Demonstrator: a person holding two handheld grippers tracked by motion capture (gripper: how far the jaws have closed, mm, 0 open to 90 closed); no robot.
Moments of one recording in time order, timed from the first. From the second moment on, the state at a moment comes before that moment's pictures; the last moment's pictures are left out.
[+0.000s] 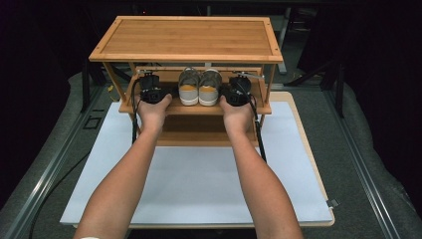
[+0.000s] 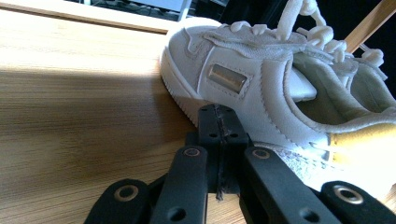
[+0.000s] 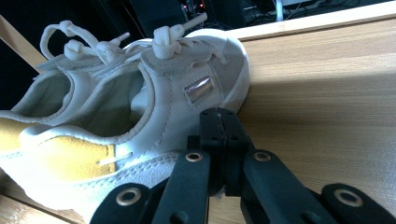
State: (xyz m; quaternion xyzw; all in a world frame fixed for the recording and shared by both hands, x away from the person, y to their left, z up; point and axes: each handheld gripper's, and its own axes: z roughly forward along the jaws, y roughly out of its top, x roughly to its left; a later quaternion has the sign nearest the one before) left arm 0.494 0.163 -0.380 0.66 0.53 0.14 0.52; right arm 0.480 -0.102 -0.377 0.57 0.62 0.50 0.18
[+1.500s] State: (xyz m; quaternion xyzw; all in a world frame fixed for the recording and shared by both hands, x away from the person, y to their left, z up) left arm 0.449 0.175 -0.362 0.67 0.49 0.15 0.54; right arm 0.433 -0.118 -0.359 0.55 0.62 0.53 0.21
